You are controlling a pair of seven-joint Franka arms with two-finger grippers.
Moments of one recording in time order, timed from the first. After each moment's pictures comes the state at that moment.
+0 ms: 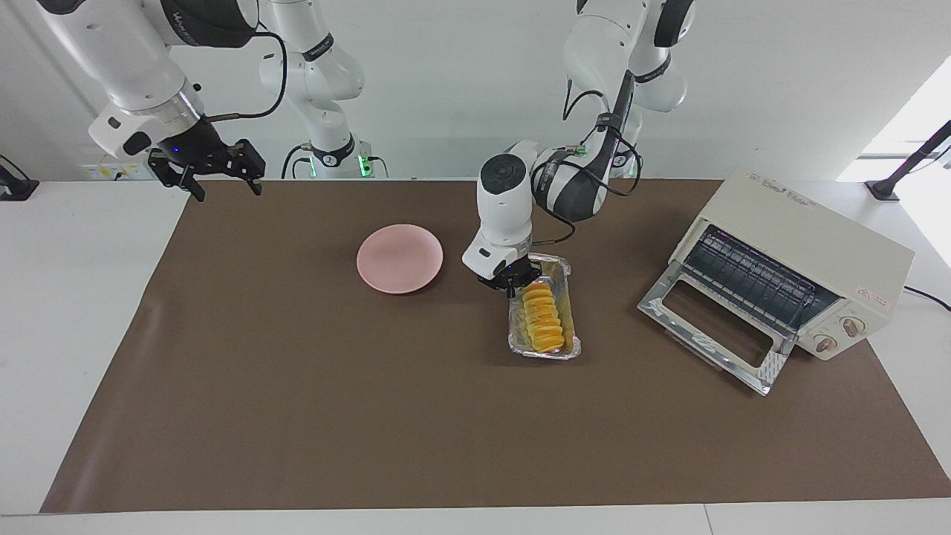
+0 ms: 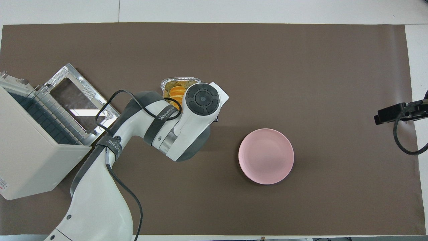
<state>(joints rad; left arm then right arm) -0.74 0.41 0.05 -1.70 0.07 2.05 -0.67 -0.09 -0.07 0.03 -1.68 0.03 1.50 -0.14</state>
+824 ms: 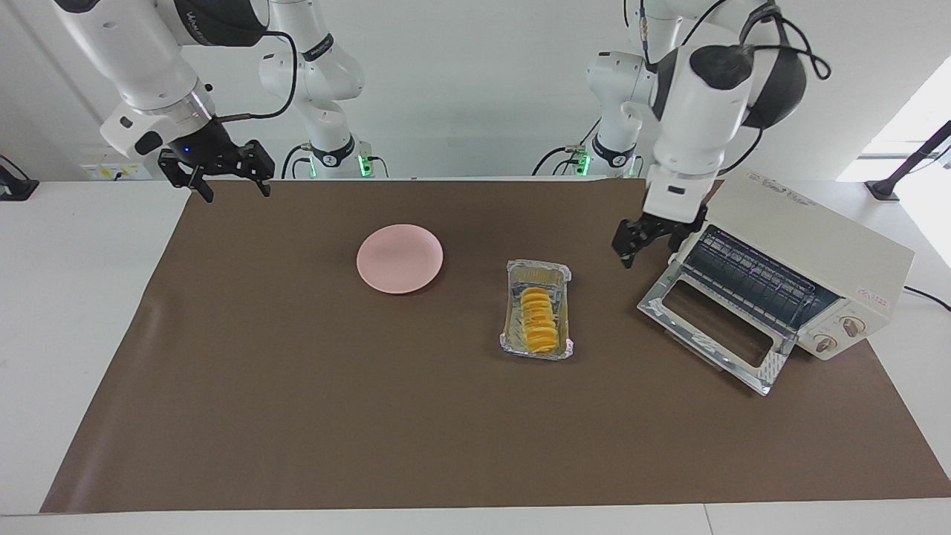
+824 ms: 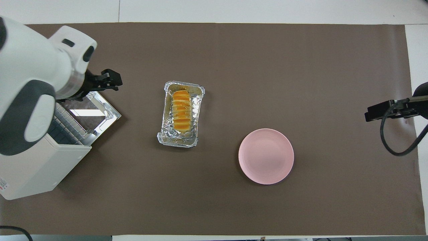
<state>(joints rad) -0.37 0.03 0.10 -1.67 0.07 1.75 -0.52 -0.06 -0.07 0.07 -1.68 0.03 1.54 -0.04</state>
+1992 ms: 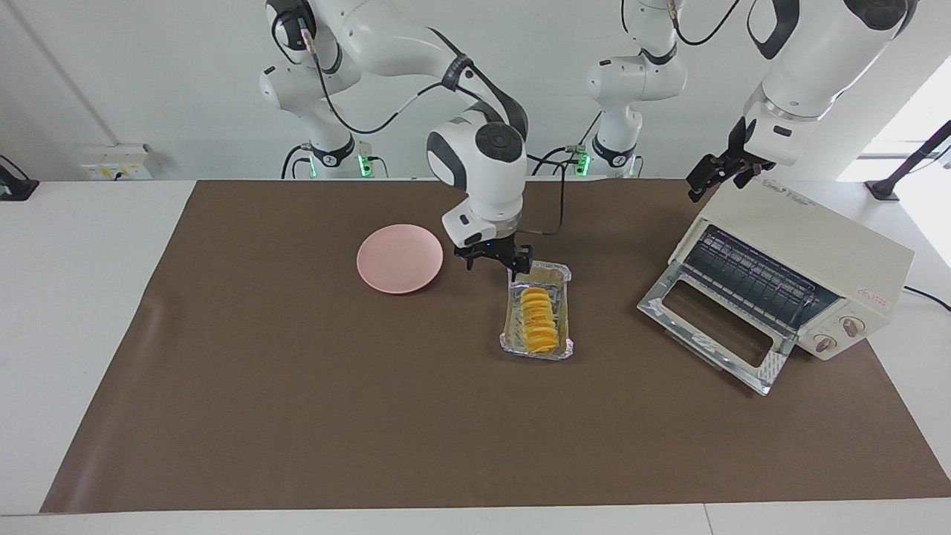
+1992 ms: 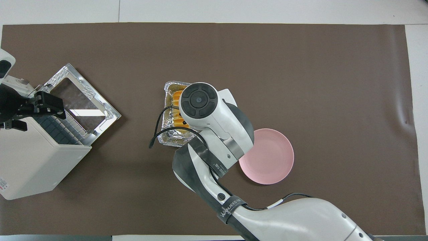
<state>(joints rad) 0.00 -0.03 -0.10 -1.63 -0.02 1.47 -0.34 0.61 0.50 0.08 -1.53 -0.03 2.04 1.06</state>
